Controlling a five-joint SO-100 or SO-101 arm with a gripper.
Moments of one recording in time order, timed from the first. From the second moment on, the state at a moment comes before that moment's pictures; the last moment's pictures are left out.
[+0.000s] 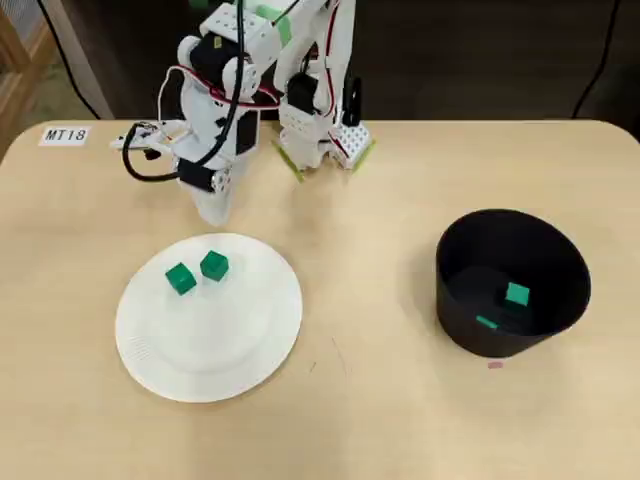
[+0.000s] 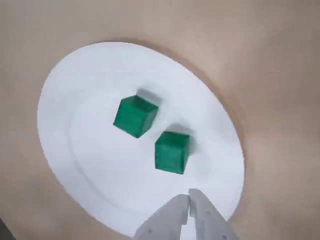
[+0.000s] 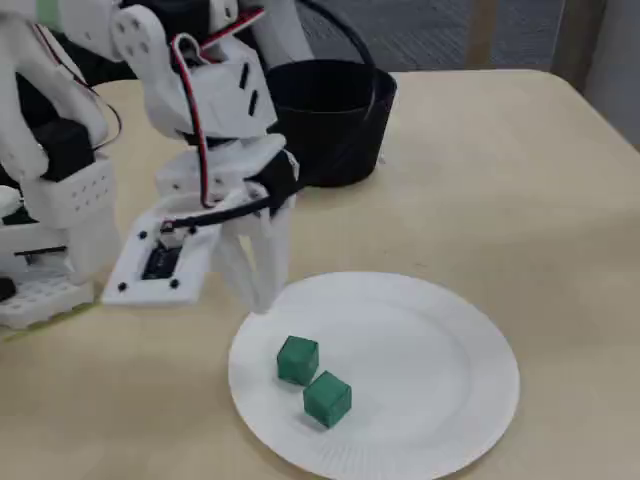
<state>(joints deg) 33.5 115.0 120.9 63.4 -15.2</state>
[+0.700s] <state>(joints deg) 31.2 103.4 119.1 63.1 -11.5</state>
